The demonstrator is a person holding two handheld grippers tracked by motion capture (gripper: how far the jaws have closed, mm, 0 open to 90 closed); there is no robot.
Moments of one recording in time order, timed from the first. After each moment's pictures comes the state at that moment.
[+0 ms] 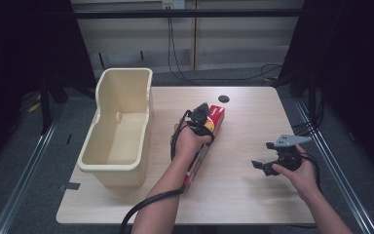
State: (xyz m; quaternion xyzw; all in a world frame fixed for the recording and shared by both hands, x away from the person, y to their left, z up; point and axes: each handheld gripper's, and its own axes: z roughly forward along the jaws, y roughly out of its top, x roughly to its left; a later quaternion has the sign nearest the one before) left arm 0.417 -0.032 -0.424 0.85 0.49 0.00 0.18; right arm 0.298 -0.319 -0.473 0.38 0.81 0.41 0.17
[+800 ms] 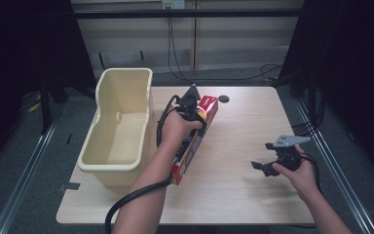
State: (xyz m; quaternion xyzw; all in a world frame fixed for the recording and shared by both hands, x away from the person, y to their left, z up) left arm 0.419 0.001 -0.360 0.84 0.51 -0.02 0.17; right arm 0.298 -0.317 -0.474 0.38 0.81 0.41 0.17
